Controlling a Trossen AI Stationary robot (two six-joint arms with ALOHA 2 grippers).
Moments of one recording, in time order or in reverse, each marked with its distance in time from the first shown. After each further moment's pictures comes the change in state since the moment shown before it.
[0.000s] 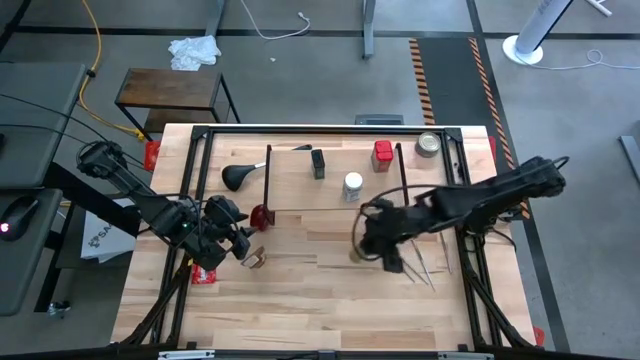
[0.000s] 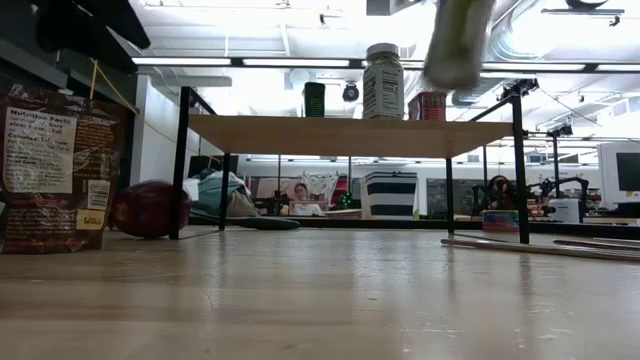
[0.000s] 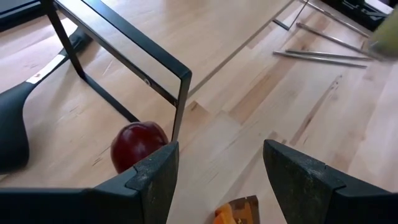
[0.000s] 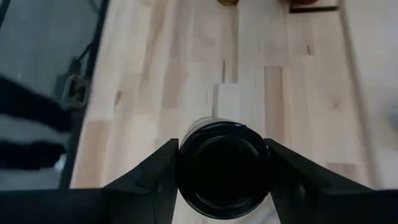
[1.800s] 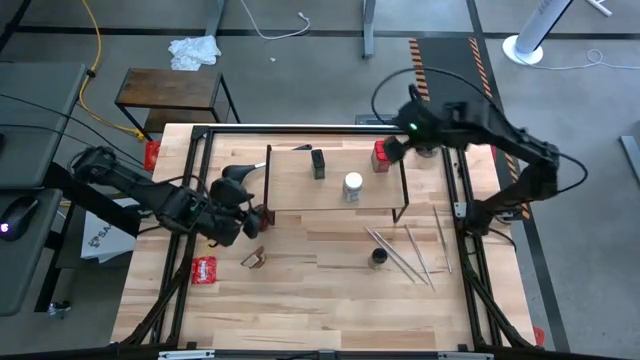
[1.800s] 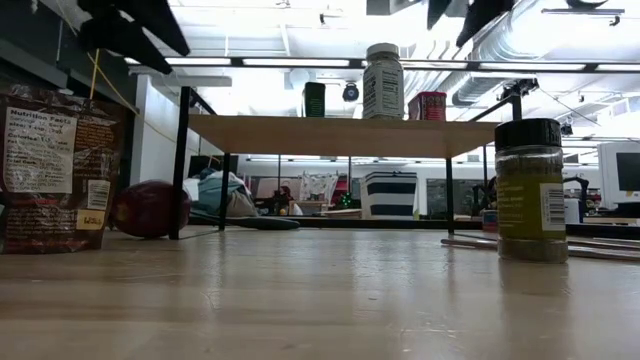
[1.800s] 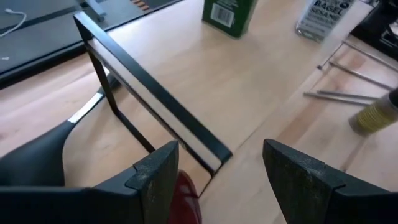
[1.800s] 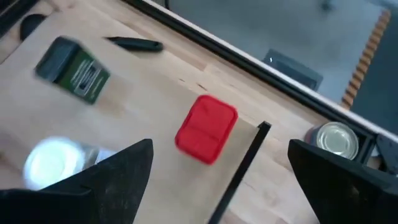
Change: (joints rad) left arm 0.219 -0.002 0.042 0.052 -0.018 0.192; right arm -0.570 0.054 0.564 -0.681 0.320 0.348
